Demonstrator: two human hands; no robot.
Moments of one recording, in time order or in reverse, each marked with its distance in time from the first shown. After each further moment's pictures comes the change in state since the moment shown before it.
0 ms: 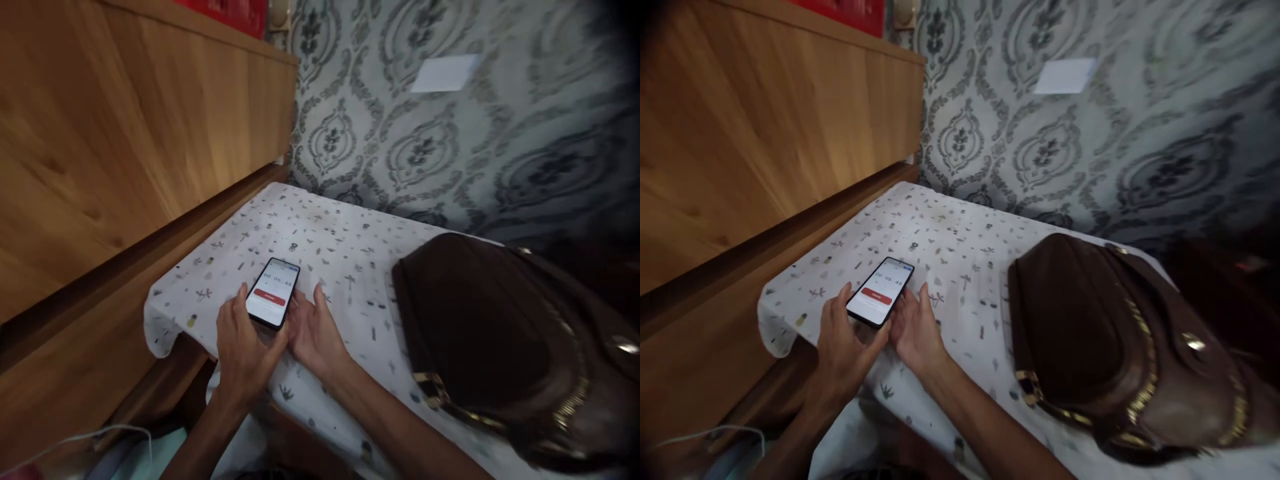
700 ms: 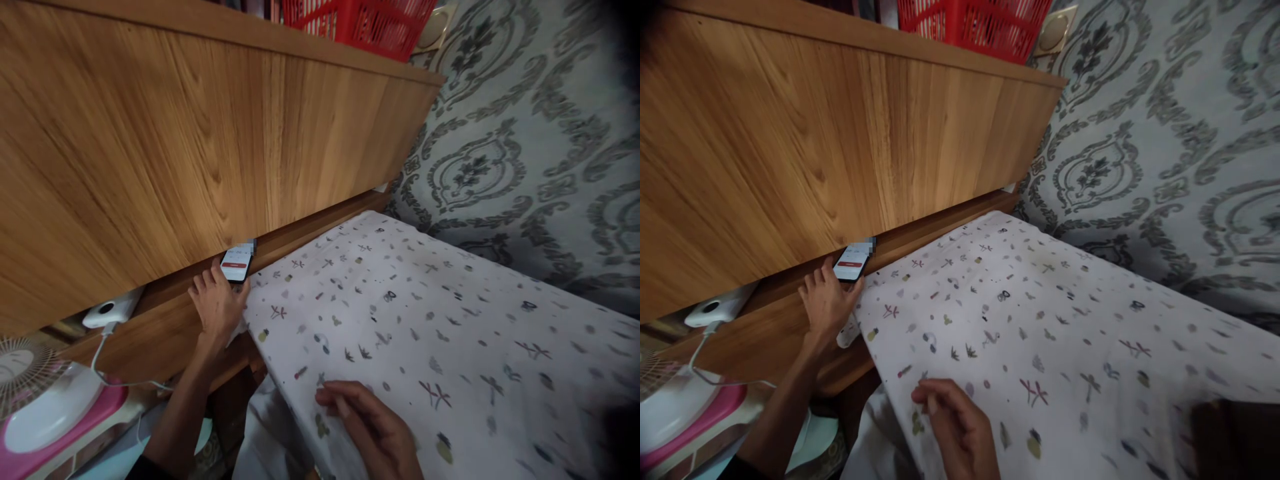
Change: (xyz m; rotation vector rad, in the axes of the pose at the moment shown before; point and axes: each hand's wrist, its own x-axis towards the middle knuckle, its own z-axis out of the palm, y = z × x) left_hand 0.085 -0.131 -0.062 0.772 0.118 -0.514; right_hand -0.019 0.027 -0.020 -1.040 -0.025 -0.200
